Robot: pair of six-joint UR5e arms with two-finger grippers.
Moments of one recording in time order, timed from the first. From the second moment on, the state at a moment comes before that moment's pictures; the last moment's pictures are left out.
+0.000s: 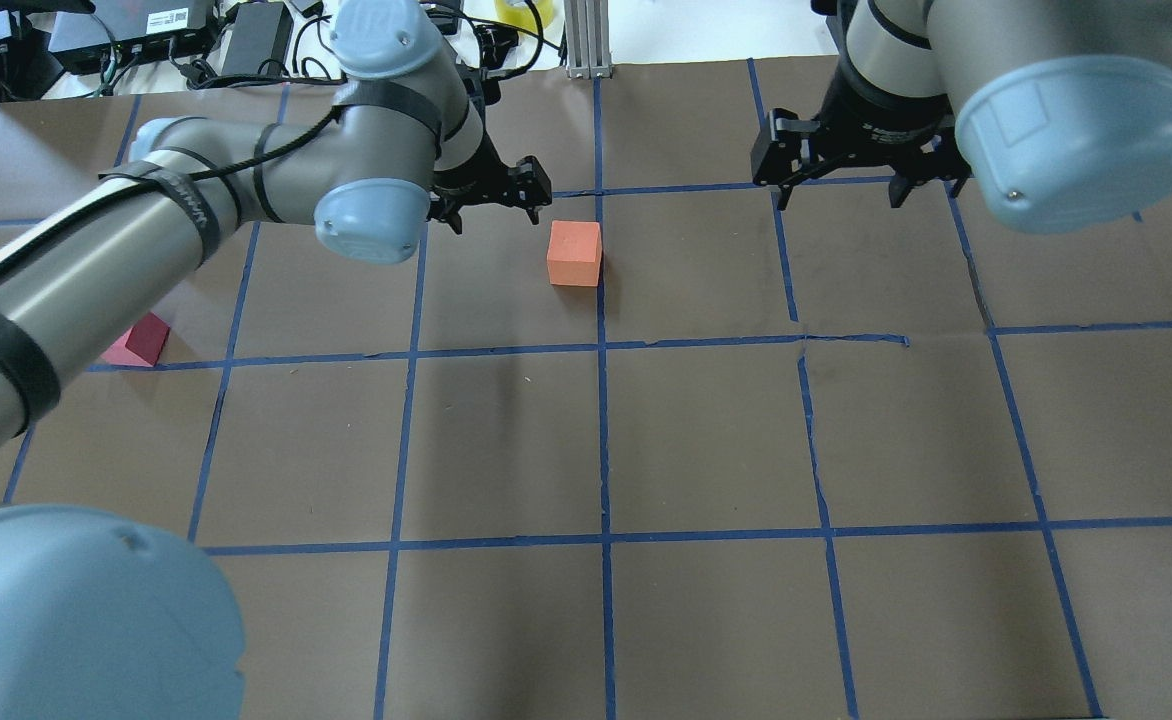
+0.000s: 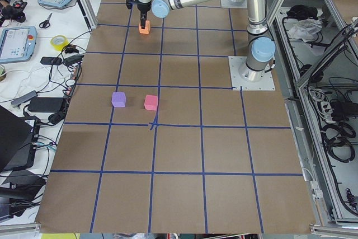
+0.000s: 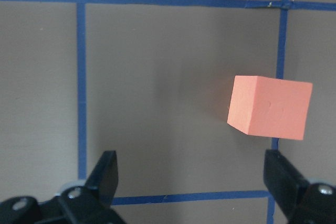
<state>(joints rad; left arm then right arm) -1.76 -2.12 -1.54 -0.89 1.48 -0.24 1.65 -1.58 1.63 -1.77 -1.69 0.13</state>
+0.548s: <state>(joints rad) -1.83 -2.24 -1.50 -0.81 1.44 -0.30 1.64 -1.59 1.65 -1.66 -1.59 0.11</state>
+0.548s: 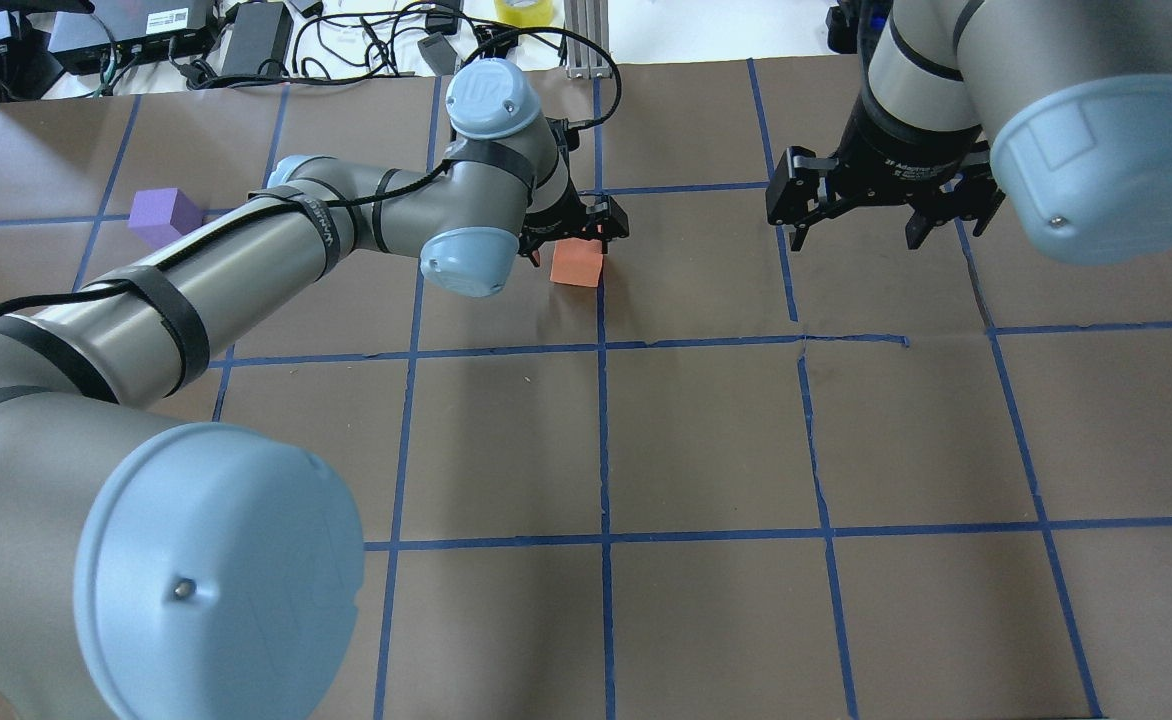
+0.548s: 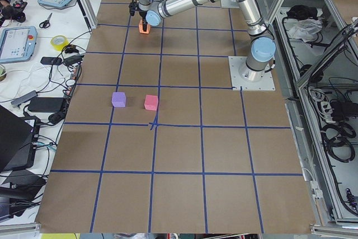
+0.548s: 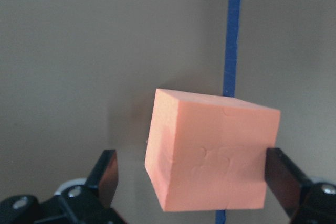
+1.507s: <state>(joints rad) -1.82 -2.26 -1.48 -0.79 1.52 -0.21 1.58 -1.61 1.64 -1.57 -1.57 -0.08</state>
